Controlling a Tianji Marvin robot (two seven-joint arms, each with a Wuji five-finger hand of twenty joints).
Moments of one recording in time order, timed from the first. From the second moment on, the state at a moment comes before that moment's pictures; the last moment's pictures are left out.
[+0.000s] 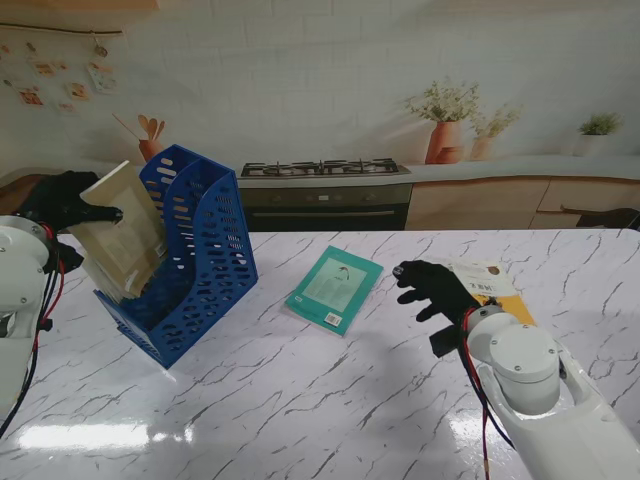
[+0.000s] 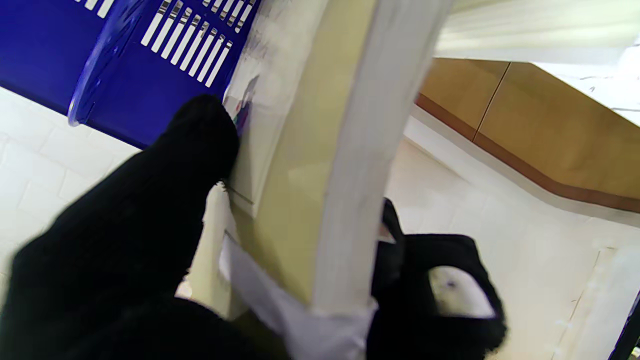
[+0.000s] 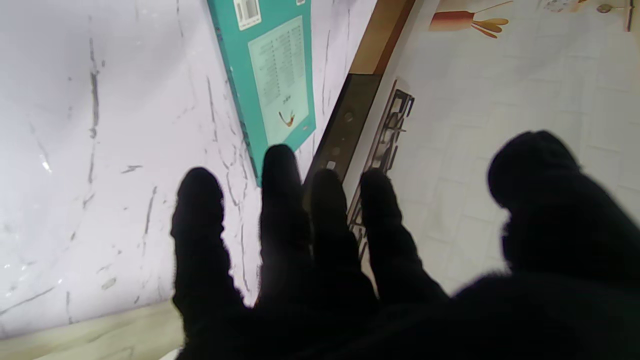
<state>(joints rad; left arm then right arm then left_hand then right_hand) 1.37 -1.05 -1.70 -1.60 0.64 0.12 -0.24 -1.60 -1.15 1.37 -1.72 0.09 0.30 0.11 0.74 -0.67 0.76 -0.10 0.70 0.09 1.30 1.08 1.24 0.08 0.93 0.96 1.24 0.09 1.46 0.76 1.08 0.13 1.78 0.51 0.52 -0.34 0.52 -0.14 0.51 0.12 0.36 0.81 0.53 0.16 0.60 0.51 0.73 0.13 0.43 0.43 0.34 0.51 1.23 0.68</state>
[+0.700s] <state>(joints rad) 1.42 -1.05 -1.65 -1.53 0.75 0.01 -0.17 -1.60 -1.15 1.37 -1.72 0.10 0.30 0.11 0.73 -0.67 0.74 -0.11 0.70 0.04 1.30 1.08 1.23 0.06 0.94 0.93 1.24 0.09 1.44 0.76 1.08 0.14 1.78 0.46 0.52 -0.32 0.50 -0.14 0.51 0.12 0.36 0.81 0.53 0.16 0.60 0.51 0.73 0.13 0.43 0.43 0.34 0.51 1.22 0.68</state>
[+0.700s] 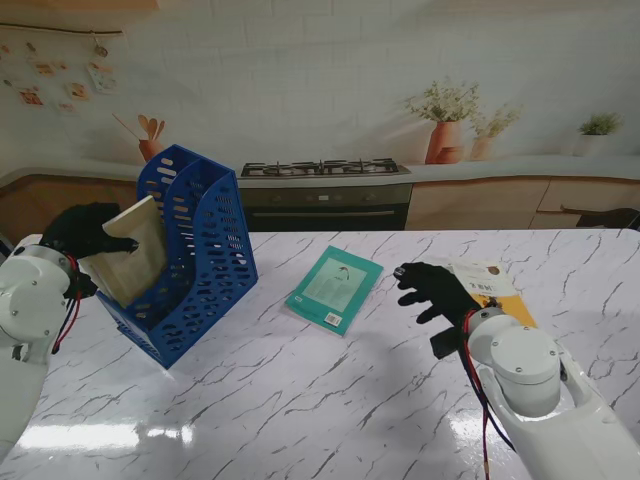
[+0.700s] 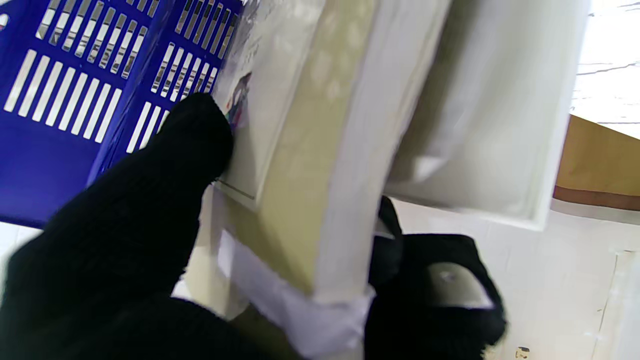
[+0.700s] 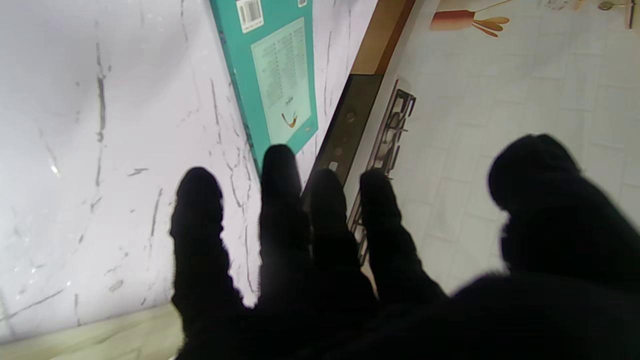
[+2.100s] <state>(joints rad) 1.52 -1.06 -1.67 -1.72 0.74 0.14 -0.17 -1.61 -1.15 1.38 -1.72 0.10 0.29 0.11 0.71 -0.45 0.55 -0.09 0.56 0.07 0.78 0.53 0.83 0.12 0.52 0.57 0.79 0.25 0.68 0.73 0.42 0.32 1.39 0.64 0.52 -0.31 0.49 -0.13 0.51 0.12 0.36 0.81 0.53 0.16 0.60 0.51 0.73 0.13 0.43 0.43 0.34 0.51 1.22 0.67</state>
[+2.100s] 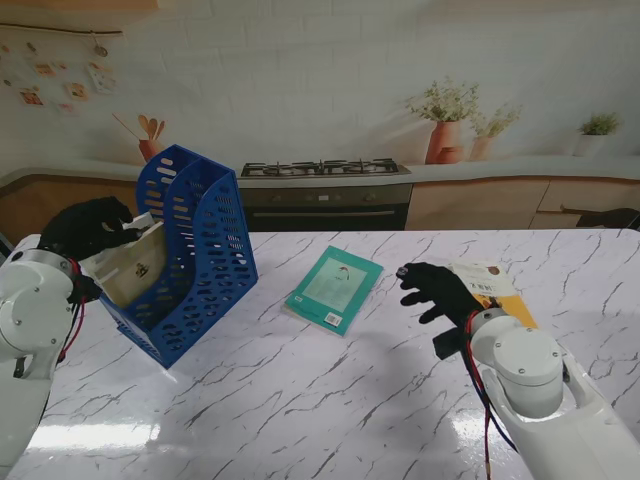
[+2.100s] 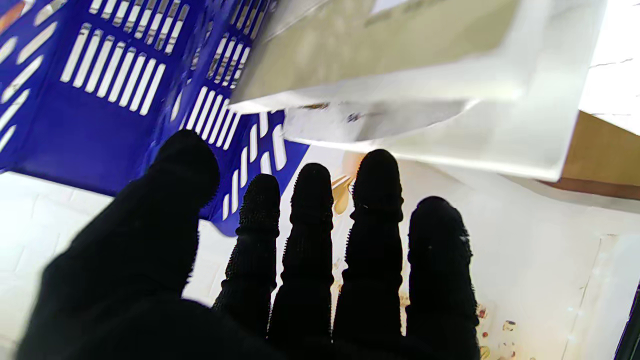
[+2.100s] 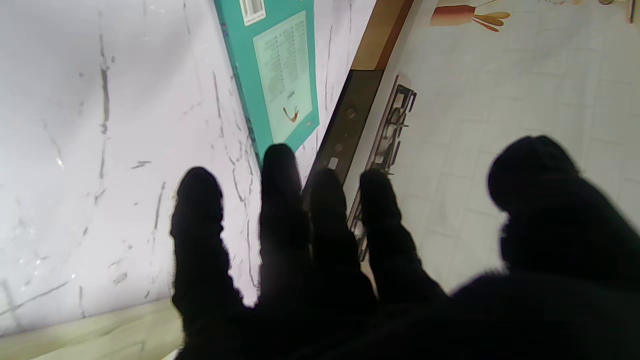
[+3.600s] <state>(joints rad) 1.47 -1.13 -1.25 -1.83 0.38 -0.15 0.08 -1.70 -1.16 1.45 -1.77 0.10 0.23 0.06 0.74 -0.30 0.20 -0.06 0.53 0.12 0.49 0.42 0.70 0.19 0.32 0.43 0.57 0.32 0.32 0.51 0.18 0.35 0.90 0.46 0.52 -0.31 0.49 -0.13 0.51 0.12 0.36 0.81 0.53 0.16 0.59 0.51 0.73 0.13 0.43 0.43 0.33 0.51 1.22 0.67</state>
